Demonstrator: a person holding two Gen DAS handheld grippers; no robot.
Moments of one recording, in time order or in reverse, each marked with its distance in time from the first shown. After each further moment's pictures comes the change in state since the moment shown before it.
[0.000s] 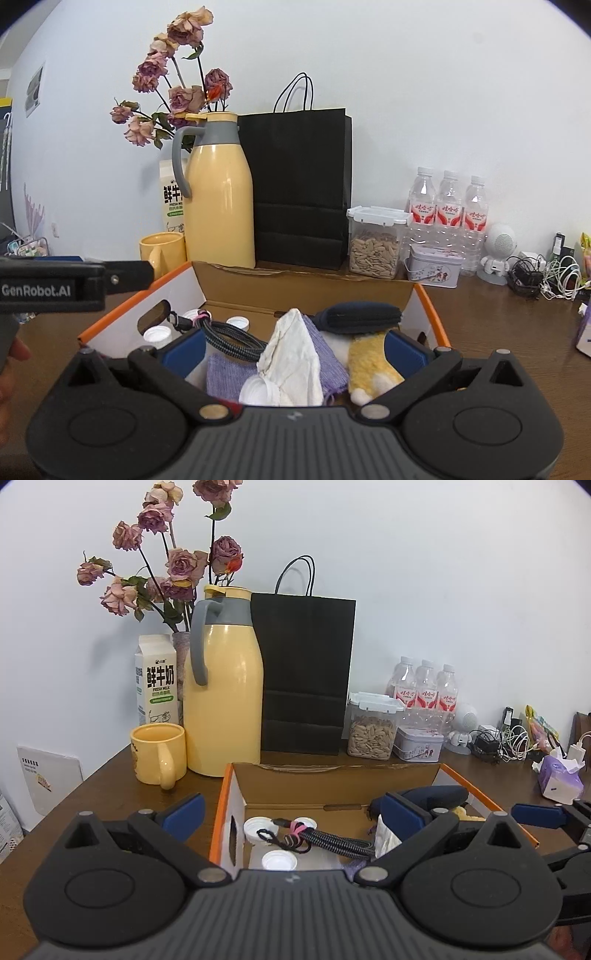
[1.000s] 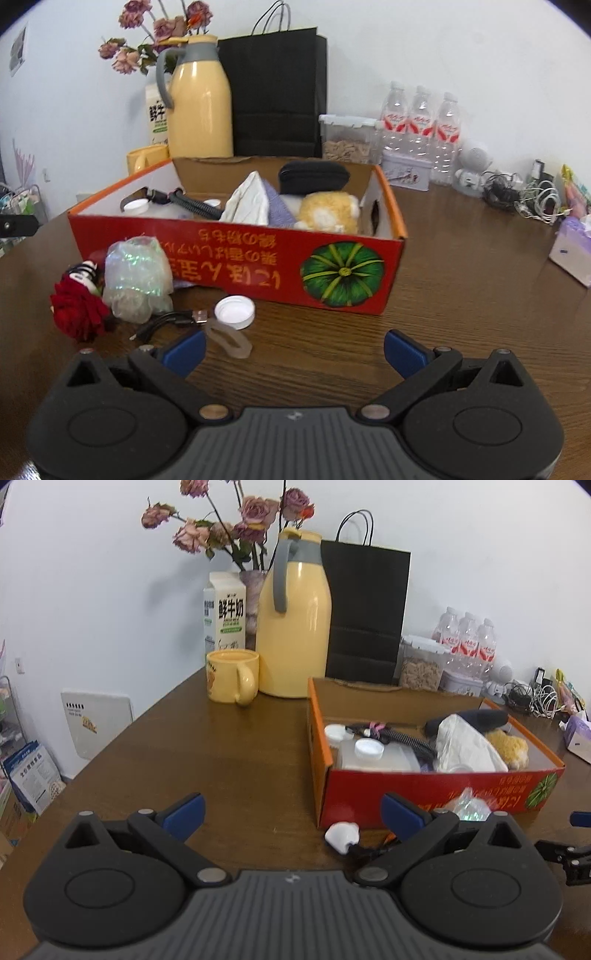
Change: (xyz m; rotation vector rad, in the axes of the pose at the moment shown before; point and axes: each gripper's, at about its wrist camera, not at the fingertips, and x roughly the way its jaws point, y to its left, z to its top) left arm -0.056 0.064 -0.052 -0.044 0.175 0.107; right arm -0.035 -0.036 -0.074 0.005 0.239 -0.011
